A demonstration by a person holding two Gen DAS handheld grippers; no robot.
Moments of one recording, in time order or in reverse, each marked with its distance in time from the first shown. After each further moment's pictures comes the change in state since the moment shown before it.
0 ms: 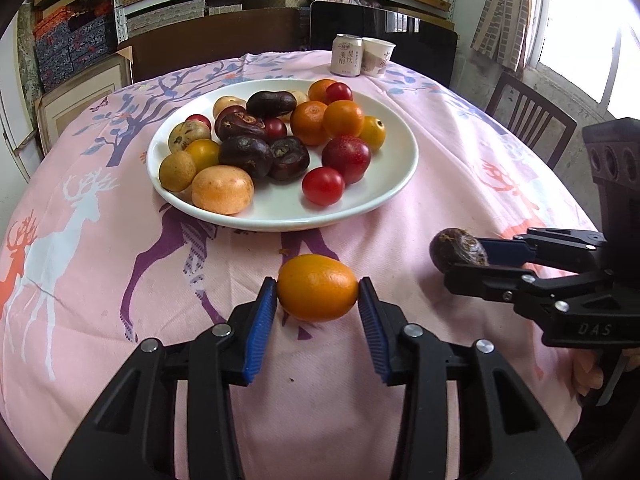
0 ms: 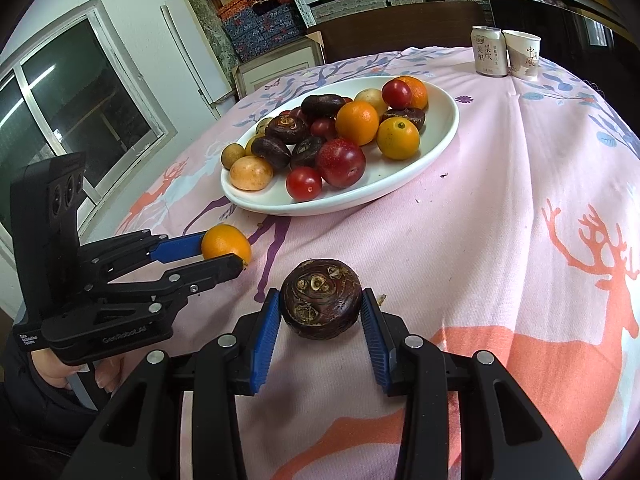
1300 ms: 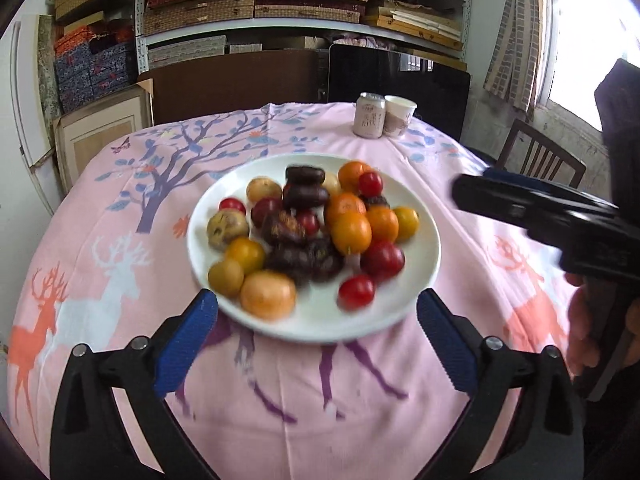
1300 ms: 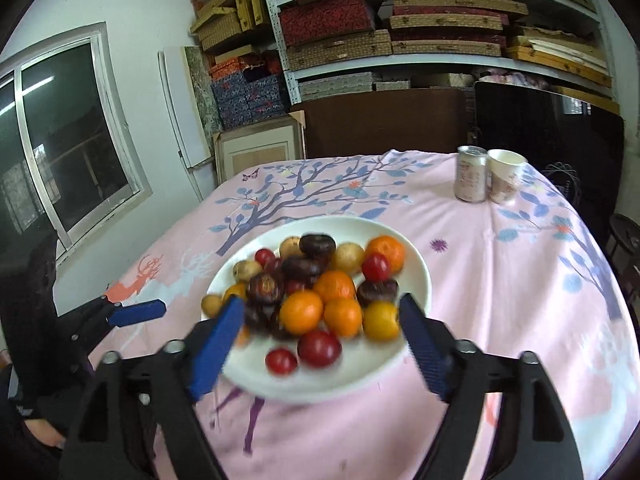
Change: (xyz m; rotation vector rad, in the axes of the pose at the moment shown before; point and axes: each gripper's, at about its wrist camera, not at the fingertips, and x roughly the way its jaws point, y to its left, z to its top) left arm -0.025 0.020 0.047 -0.030 -0.128 0.062; right arm -0.038 0.014 0.087 -0.063 -0.276 -0.156
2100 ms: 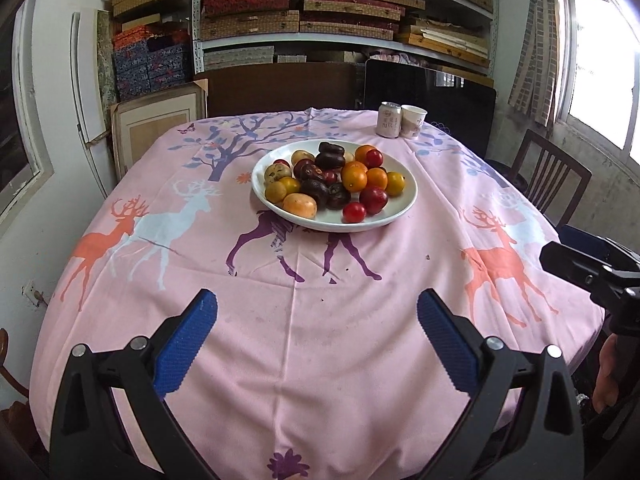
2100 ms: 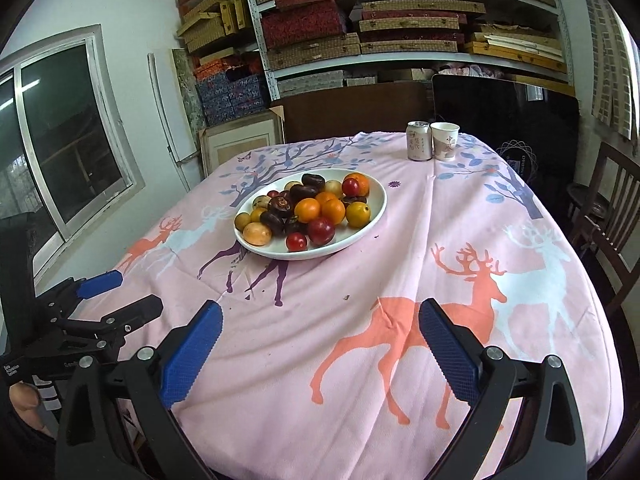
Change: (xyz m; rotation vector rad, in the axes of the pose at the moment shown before) left arm -0.134 -0.029 -0.084 -0.090 -0.054 0.135; right arm -0.138 0.033 -0.091 0.050 0.014 -0.090
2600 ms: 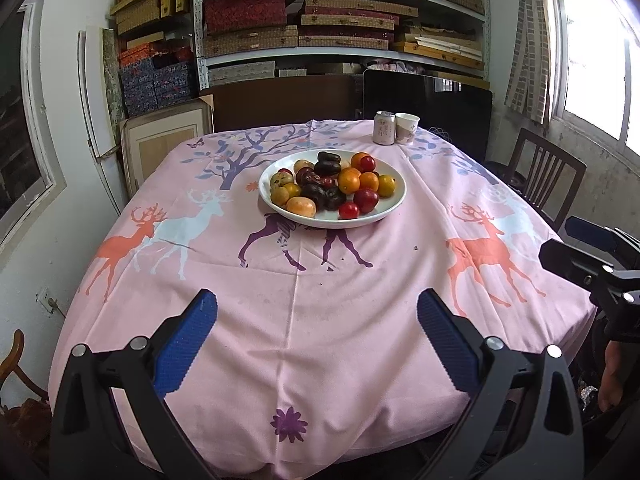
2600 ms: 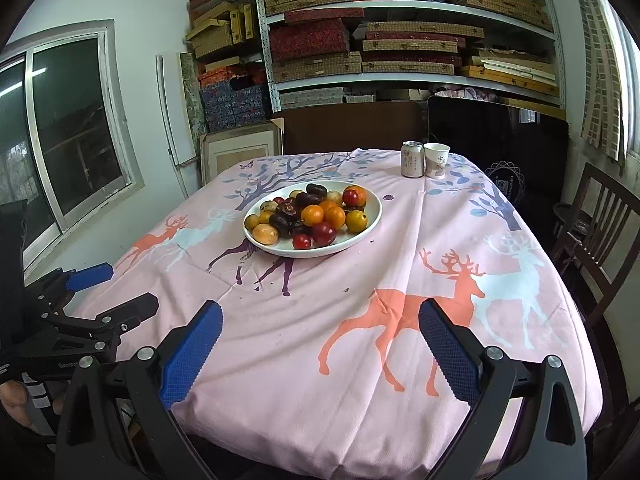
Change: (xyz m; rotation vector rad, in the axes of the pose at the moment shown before) left arm -0.047 -0.012 -0.016 0.032 -0.041 0.032; right arm -0.045 0.021 -0.016 -0.049 -0.050 -0.045
